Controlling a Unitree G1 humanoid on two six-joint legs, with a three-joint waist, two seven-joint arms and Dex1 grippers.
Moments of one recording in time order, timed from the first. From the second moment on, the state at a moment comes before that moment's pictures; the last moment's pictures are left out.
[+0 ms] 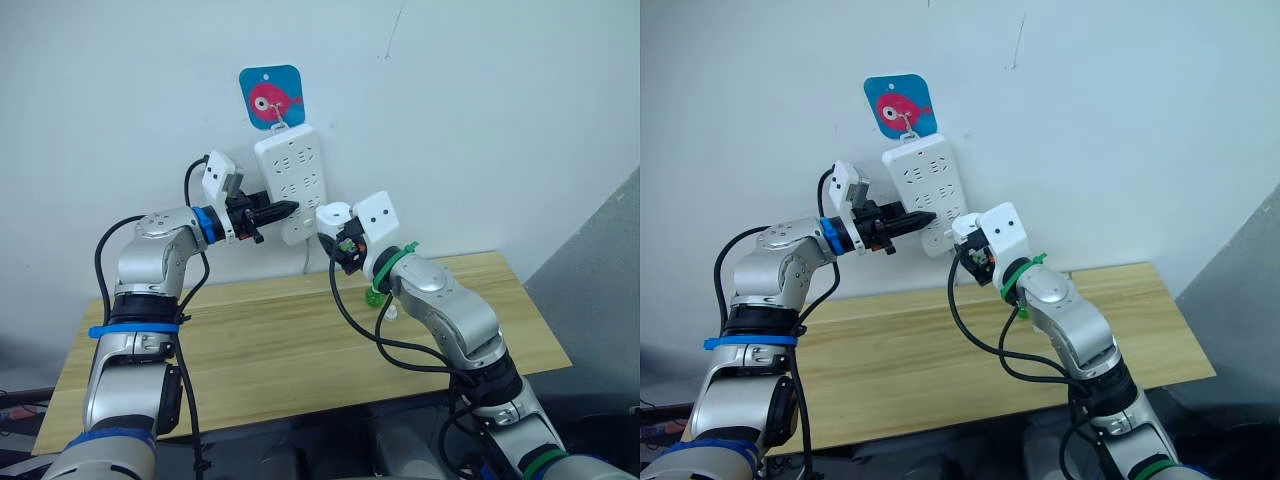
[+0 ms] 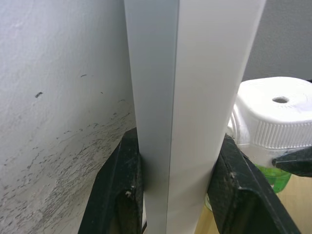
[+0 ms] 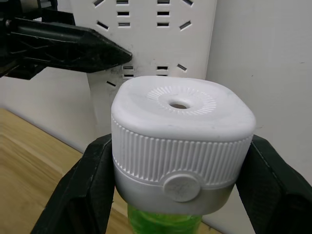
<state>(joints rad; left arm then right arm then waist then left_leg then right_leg) -0.75 0.53 0.09 0.40 -0.35 0.40 -1.03 -0.54 -0.11 0.31 -0.28 0.21 0.77 0.15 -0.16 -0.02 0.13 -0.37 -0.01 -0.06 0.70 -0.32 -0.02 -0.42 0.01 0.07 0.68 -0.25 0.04</state>
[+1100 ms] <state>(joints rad) -0.75 0.52 0.09 0.39 -0.35 0.41 -1.03 -0.52 -0.07 0.30 -0.31 0.14 0.71 0.19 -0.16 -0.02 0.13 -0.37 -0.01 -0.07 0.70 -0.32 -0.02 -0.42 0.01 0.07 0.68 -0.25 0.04</state>
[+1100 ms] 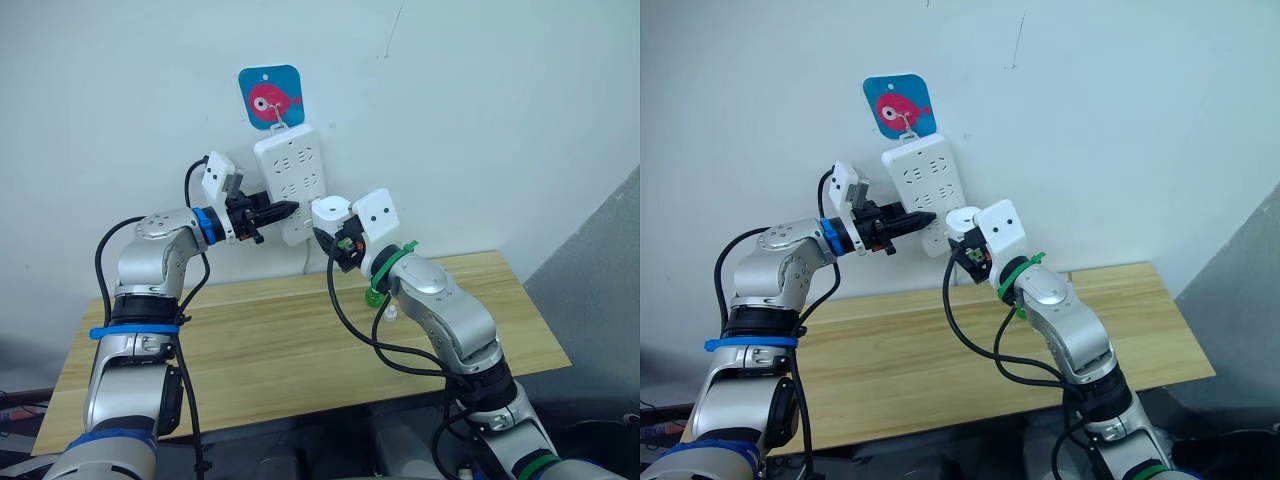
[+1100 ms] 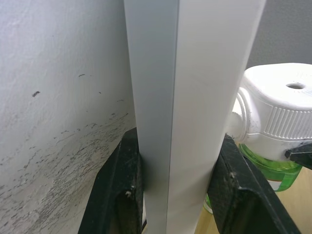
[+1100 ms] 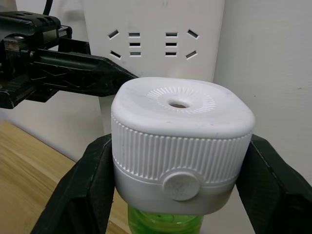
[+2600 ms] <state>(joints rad) -0.70 0.54 0.12 0.32 -0.37 0.48 -1.01 -0.58 -0.01 0.29 -0.07 0.10 0.54 0.26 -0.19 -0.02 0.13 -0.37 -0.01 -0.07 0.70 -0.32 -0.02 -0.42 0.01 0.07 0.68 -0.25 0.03</state>
